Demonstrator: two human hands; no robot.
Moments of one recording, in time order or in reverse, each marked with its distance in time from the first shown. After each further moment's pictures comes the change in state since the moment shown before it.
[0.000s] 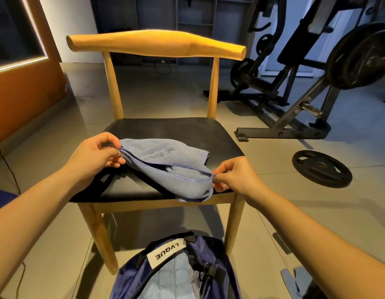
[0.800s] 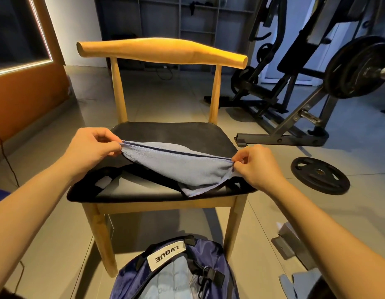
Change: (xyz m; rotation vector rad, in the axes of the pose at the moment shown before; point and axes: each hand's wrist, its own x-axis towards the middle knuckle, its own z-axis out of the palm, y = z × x) left_hand -0.004 0.021 -0.016 0.169 0.118 0.197; right_hand 0.002 -0.015 -0.042 -0.480 0.246 -0.240
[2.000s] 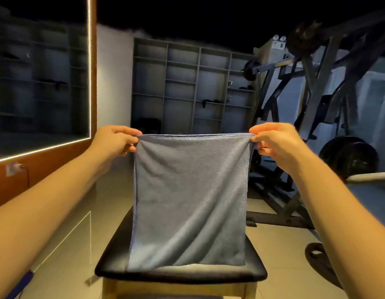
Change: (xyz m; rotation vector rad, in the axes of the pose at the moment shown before) left_hand 0.038 0.172 -0.116 -0.273 0.259 0.107; right_hand 0.065 -0.151 -0.219 0.822 0.198 -0.031
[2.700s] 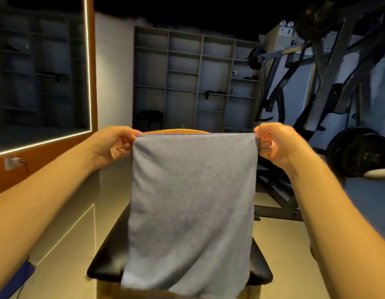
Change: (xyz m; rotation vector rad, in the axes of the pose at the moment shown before) left_hand 0.024 -0.019 0.013 -0.206 -0.304 -0.230; right_hand 0.025 0.028 0.014 0.258 -0.013 0.256
